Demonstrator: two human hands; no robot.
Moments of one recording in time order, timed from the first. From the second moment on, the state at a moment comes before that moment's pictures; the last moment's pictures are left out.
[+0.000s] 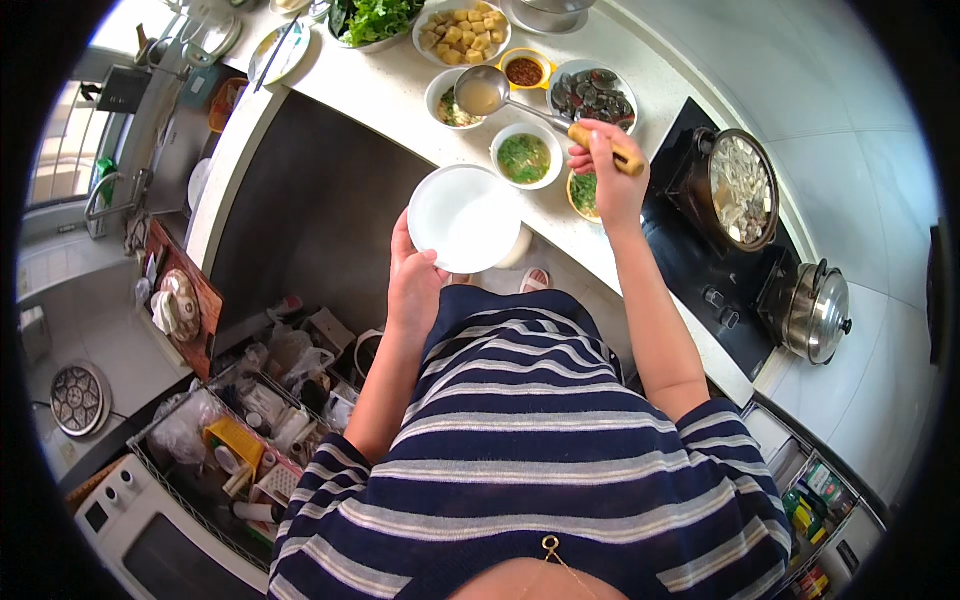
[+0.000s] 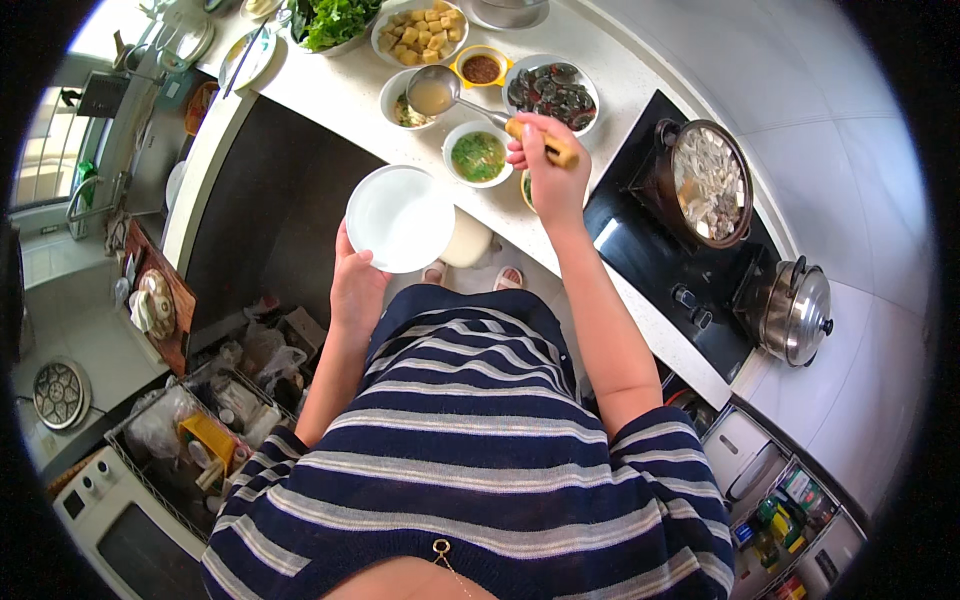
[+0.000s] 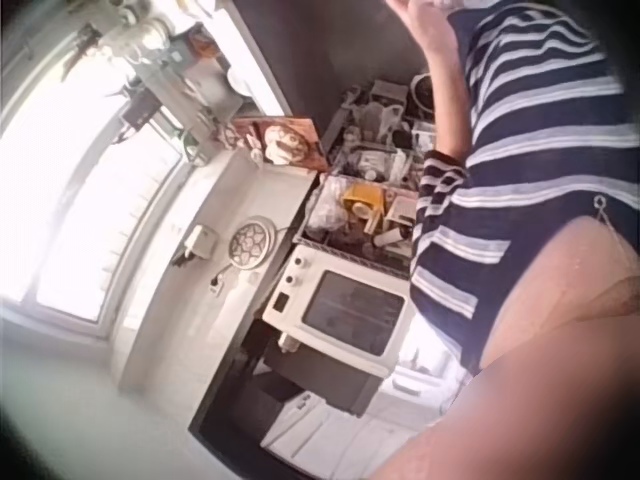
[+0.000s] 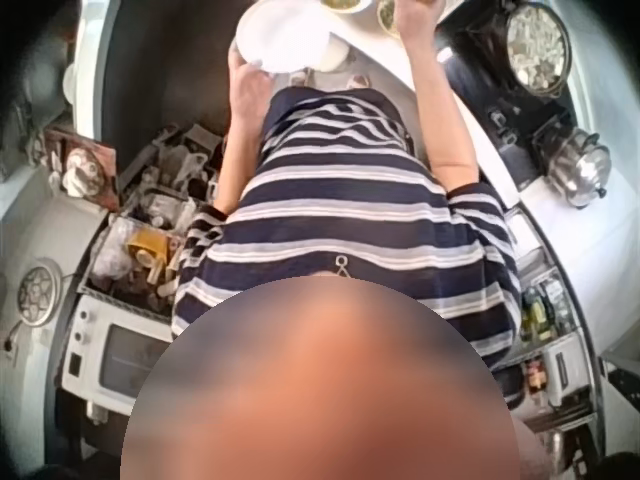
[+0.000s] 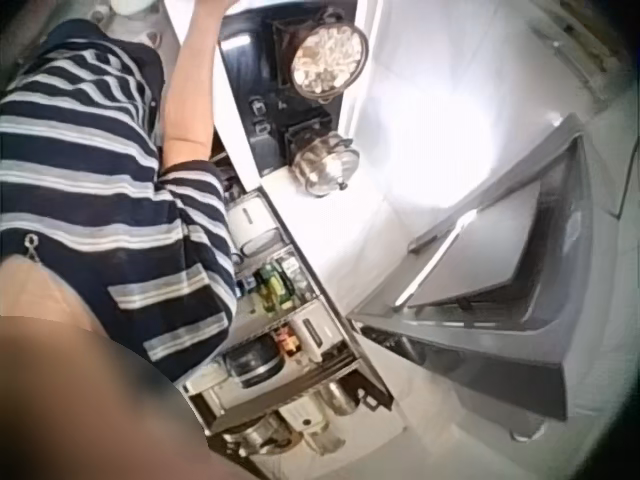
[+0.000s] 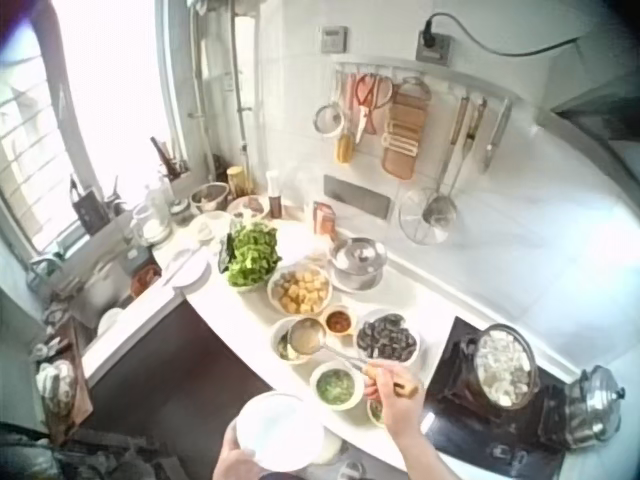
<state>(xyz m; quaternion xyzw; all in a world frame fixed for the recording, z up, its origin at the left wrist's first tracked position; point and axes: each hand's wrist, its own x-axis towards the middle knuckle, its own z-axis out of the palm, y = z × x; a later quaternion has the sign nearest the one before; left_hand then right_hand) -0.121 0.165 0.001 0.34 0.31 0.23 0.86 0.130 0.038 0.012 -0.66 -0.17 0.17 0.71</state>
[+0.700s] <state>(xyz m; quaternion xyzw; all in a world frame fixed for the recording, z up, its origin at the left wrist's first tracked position) -0.092 0.255 -0.008 0.40 0.25 0.10 0.87 0.066 0.041 0.018 -0.65 -0.14 0.09 0.74</state>
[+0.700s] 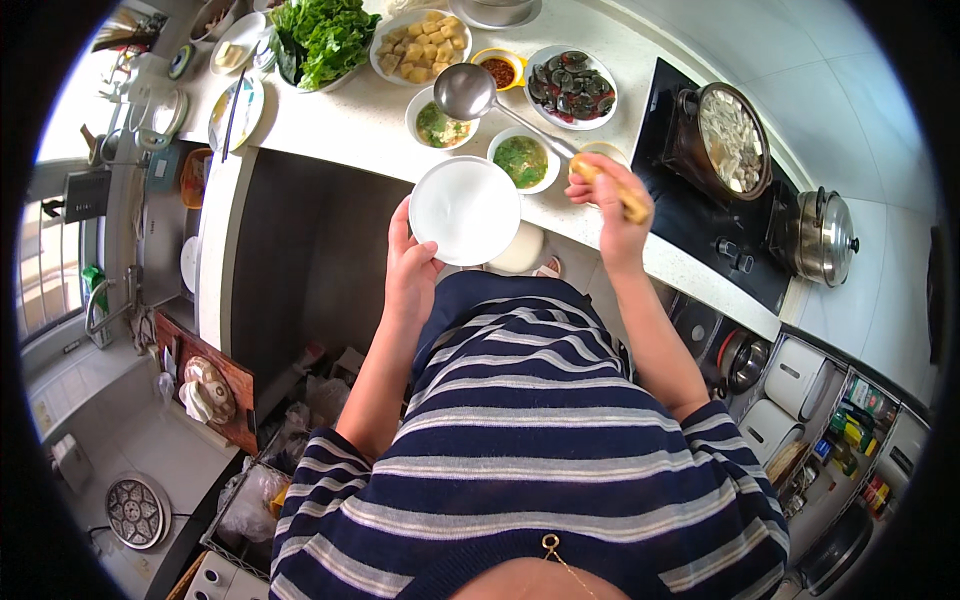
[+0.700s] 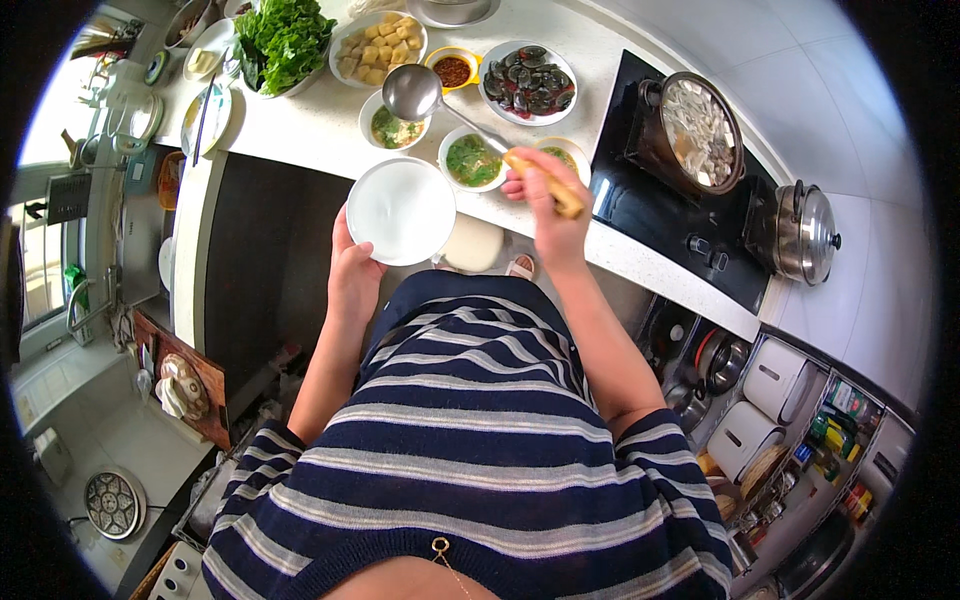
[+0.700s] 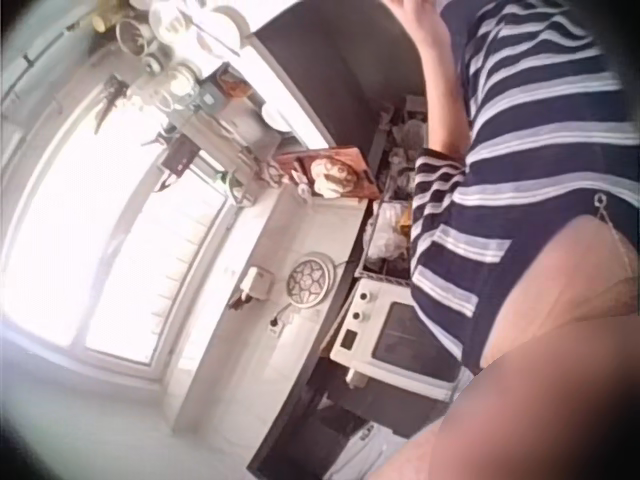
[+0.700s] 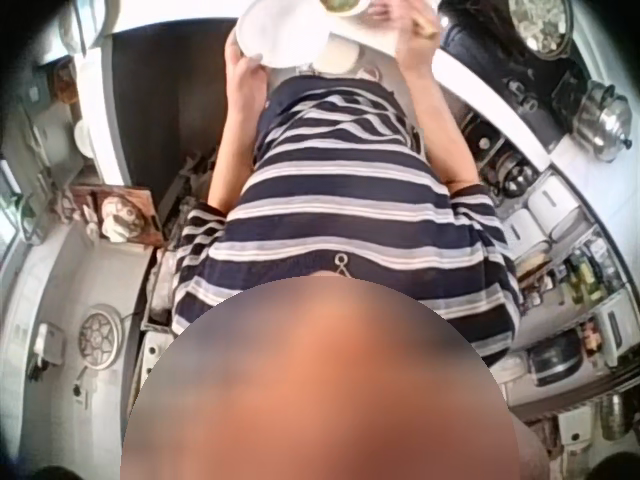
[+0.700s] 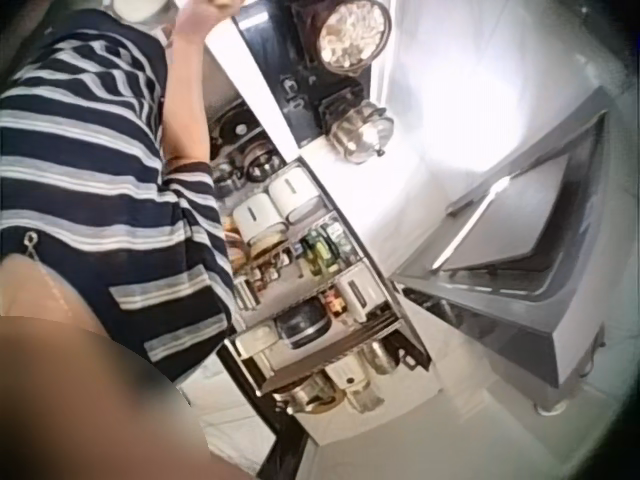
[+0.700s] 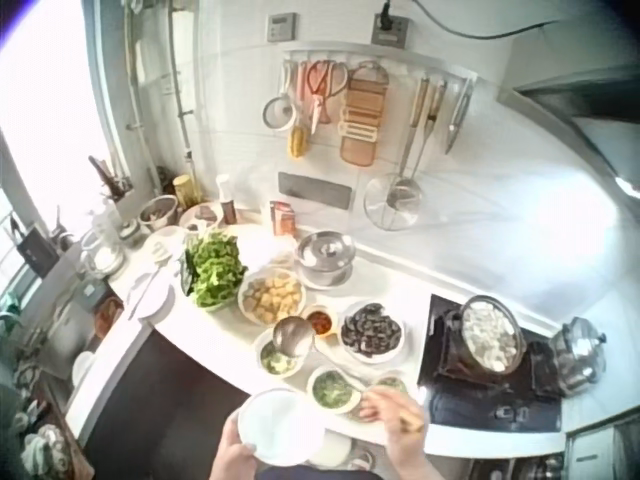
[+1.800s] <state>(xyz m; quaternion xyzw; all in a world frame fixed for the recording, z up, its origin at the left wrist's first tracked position) -0.010 0.068 0.004 0.41 0.21 0.00 0.89 0.112 -0.267 0.060 -0.75 0.05 -0.17 0.64</state>
